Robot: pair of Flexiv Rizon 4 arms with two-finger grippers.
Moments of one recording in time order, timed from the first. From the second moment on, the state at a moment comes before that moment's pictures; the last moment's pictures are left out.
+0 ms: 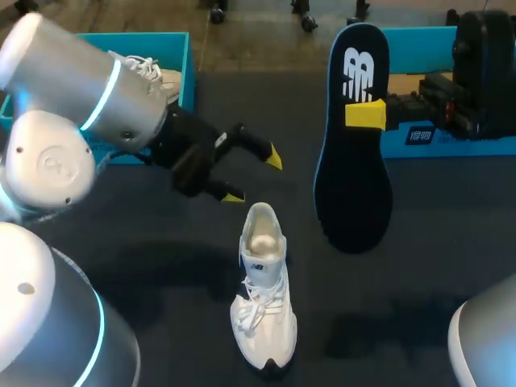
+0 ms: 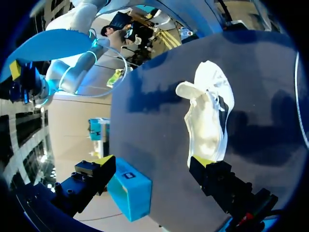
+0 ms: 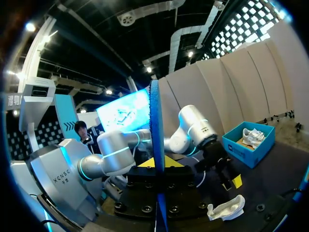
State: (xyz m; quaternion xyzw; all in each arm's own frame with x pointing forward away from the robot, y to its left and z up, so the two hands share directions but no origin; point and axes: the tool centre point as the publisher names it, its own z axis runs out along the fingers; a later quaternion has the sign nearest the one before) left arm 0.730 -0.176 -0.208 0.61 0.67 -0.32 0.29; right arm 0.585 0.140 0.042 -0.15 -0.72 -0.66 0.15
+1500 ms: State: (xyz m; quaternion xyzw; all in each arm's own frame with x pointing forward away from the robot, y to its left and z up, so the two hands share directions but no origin) left arm 0.757 -0.169 -0.163 0.50 0.54 -0.49 0.46; right arm 0.661 0.126 0.017 -0.20 -0.66 -0.67 0.26
